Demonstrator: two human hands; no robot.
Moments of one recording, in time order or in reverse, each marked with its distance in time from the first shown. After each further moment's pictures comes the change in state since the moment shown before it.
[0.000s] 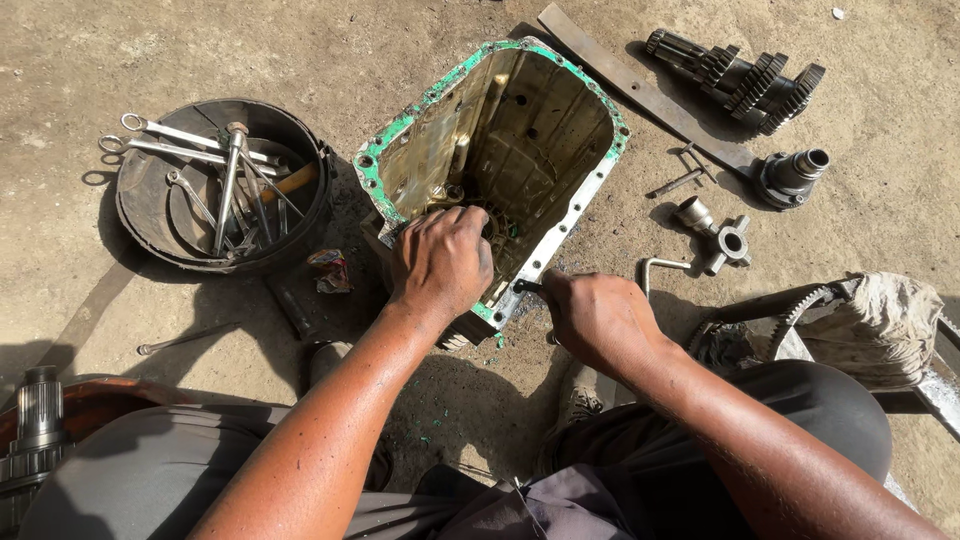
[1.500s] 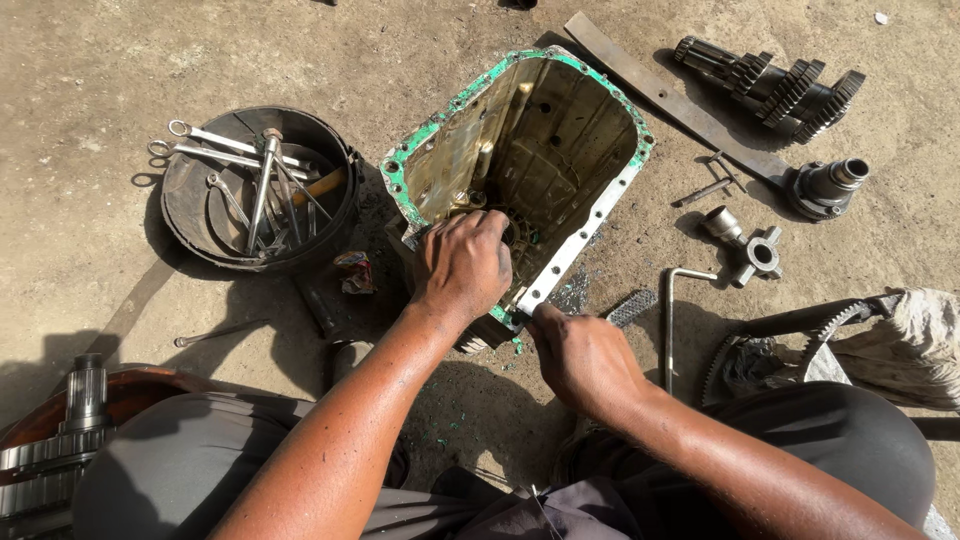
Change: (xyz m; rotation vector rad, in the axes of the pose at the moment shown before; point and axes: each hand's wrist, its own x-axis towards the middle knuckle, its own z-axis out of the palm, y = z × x) left_hand 0.003 0.003 -0.001 -0.016 -0.005 -0.017; right_hand 0.000 -0.021 0.044 0.383 -0.174 0.202
